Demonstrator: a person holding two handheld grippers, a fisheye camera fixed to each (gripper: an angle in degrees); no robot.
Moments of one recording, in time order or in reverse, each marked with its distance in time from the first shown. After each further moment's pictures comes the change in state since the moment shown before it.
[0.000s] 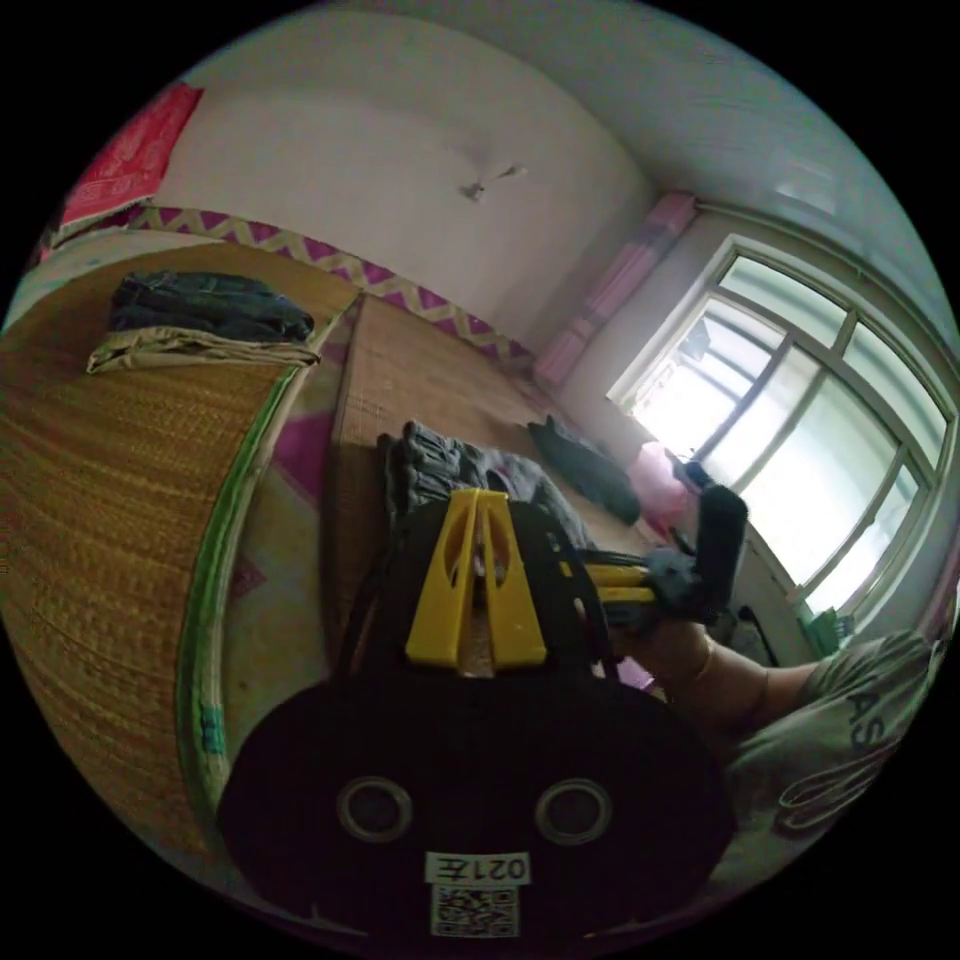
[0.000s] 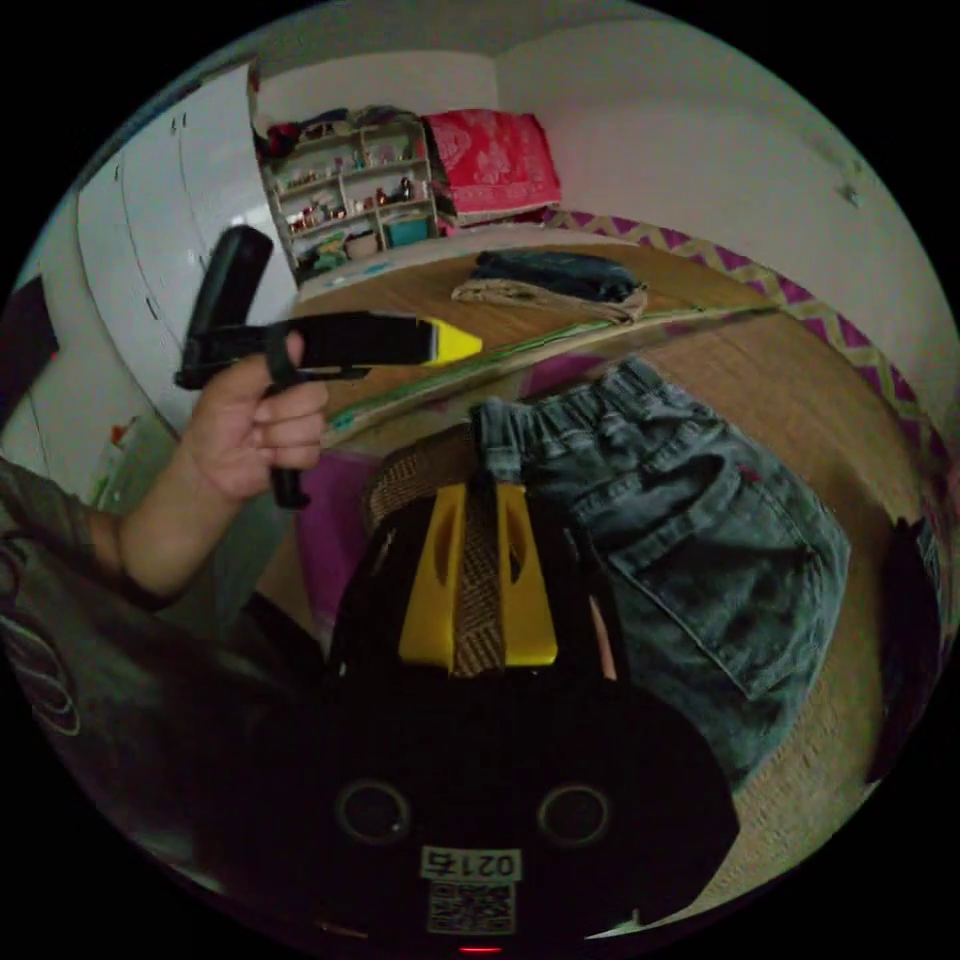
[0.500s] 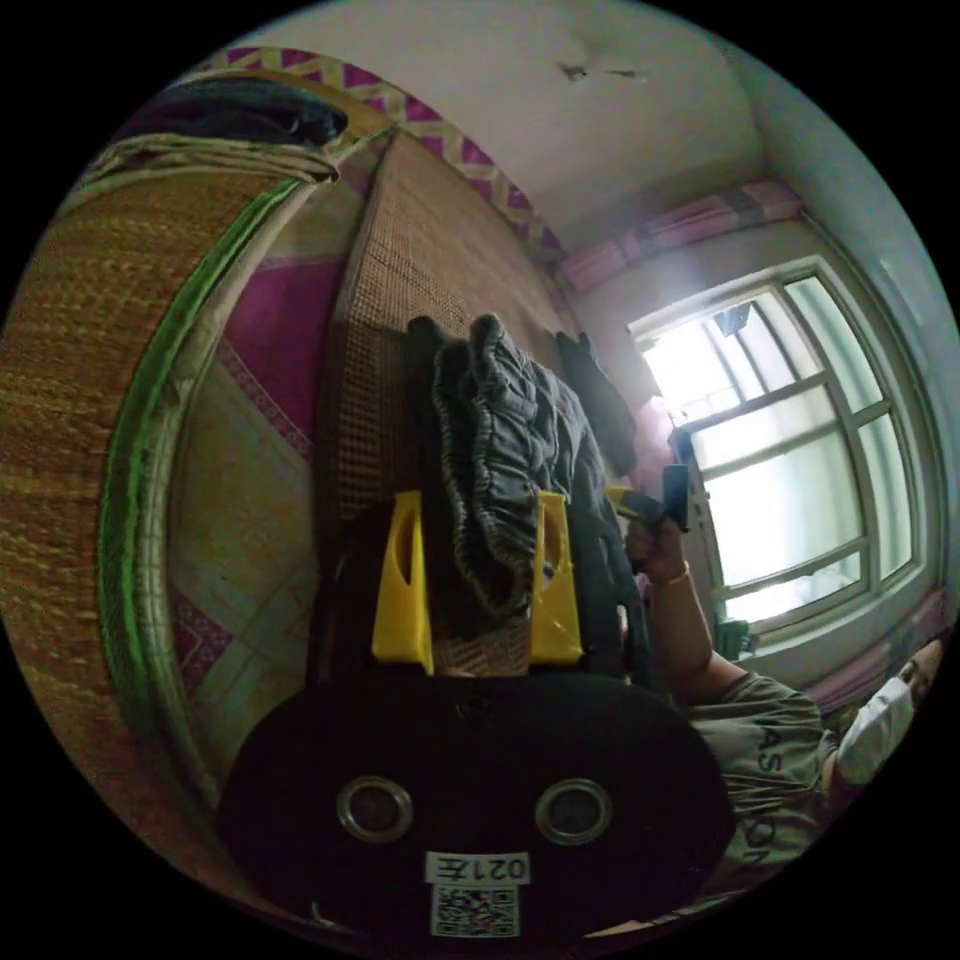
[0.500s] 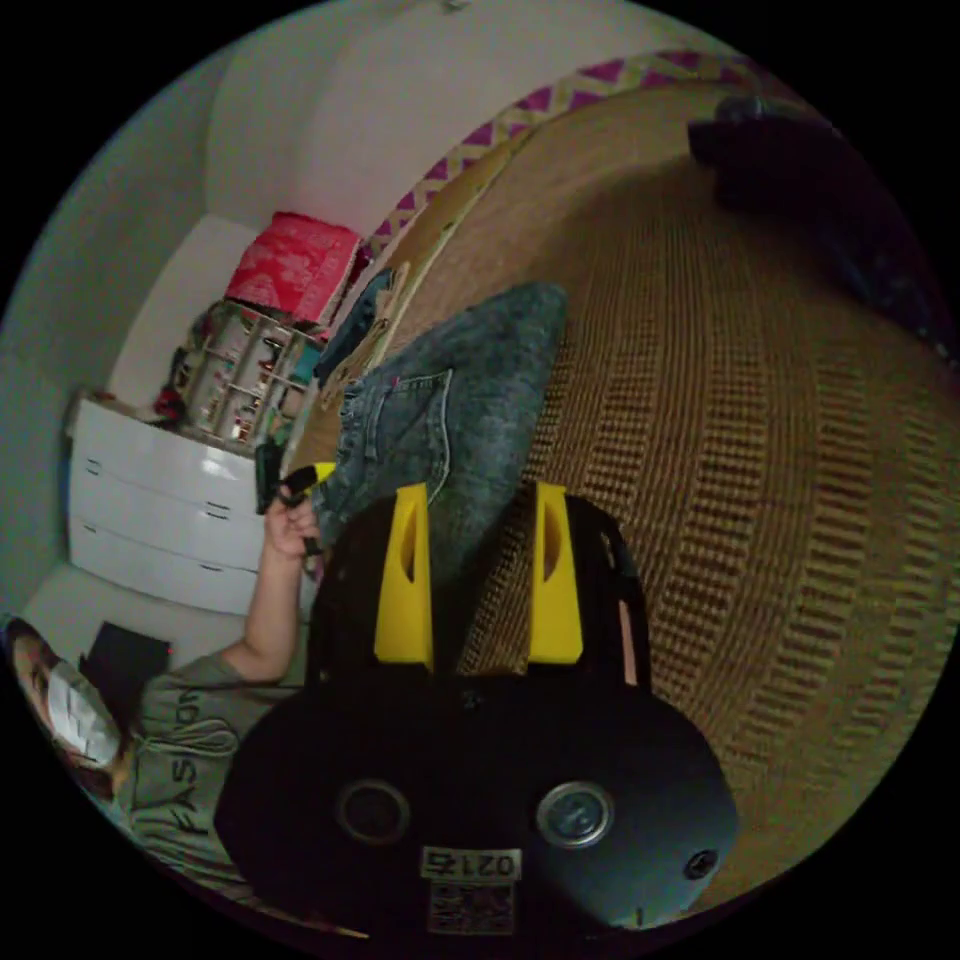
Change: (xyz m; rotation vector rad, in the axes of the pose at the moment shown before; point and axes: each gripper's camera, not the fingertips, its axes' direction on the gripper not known) left arm -0.132 -0.064 0.169 -0.407 0.190 -0.255; right arm 0.346 0.133 -0.077 0.010 -0.284 0.750
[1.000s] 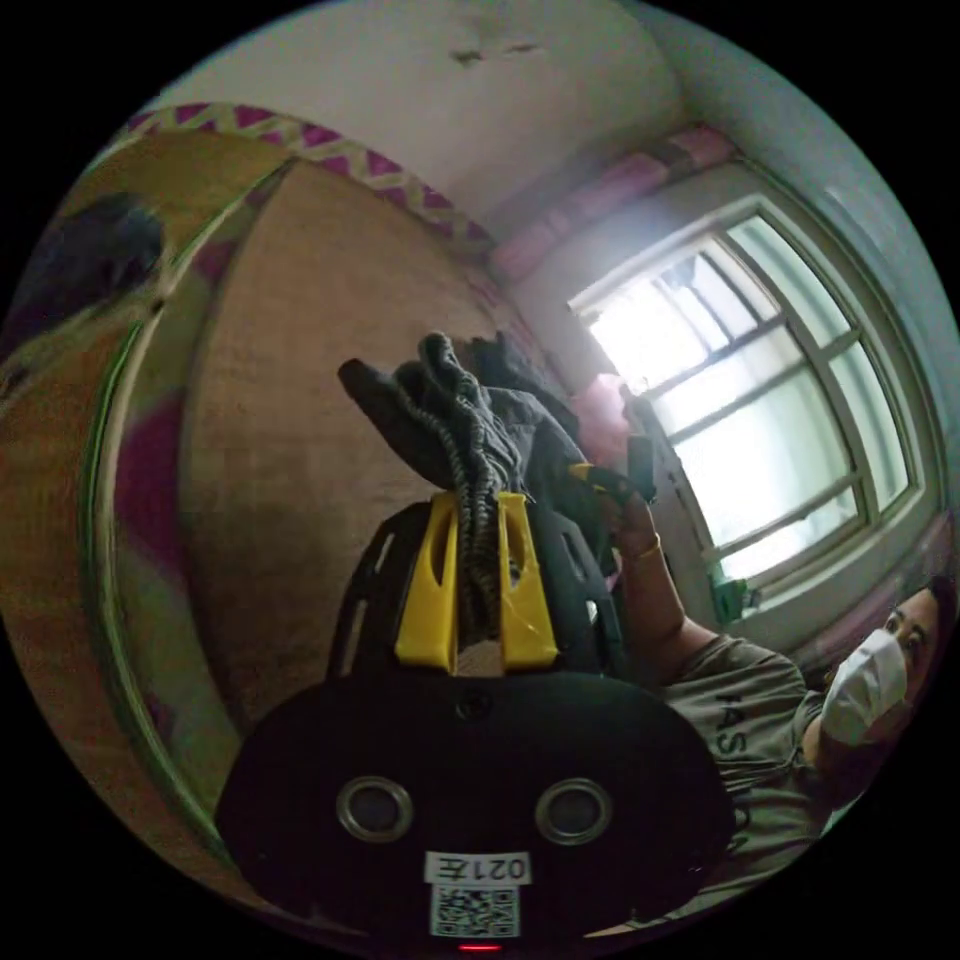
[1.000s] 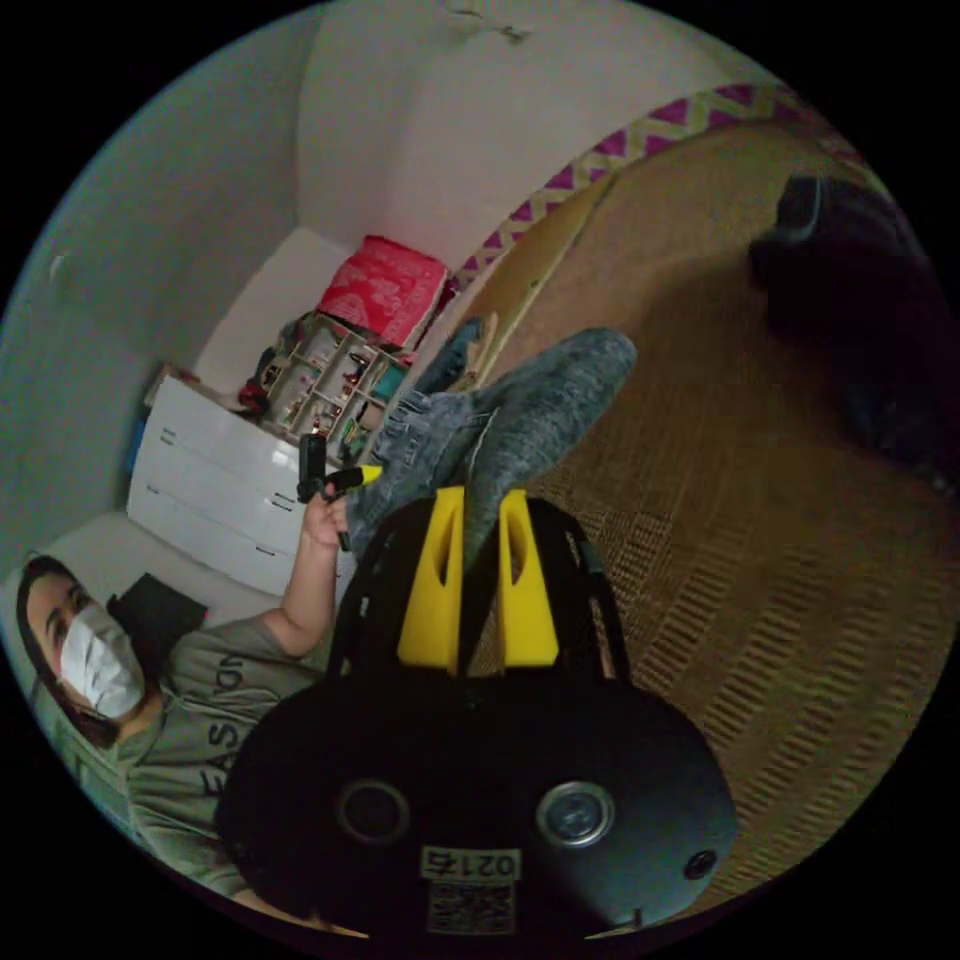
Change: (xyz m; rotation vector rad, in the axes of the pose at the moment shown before) left arm 0.127 -0.090 0.028 -0.019 0.022 0.216; right arm 0.048 -0.069 -0.088 0.078 -0.205 -0.133
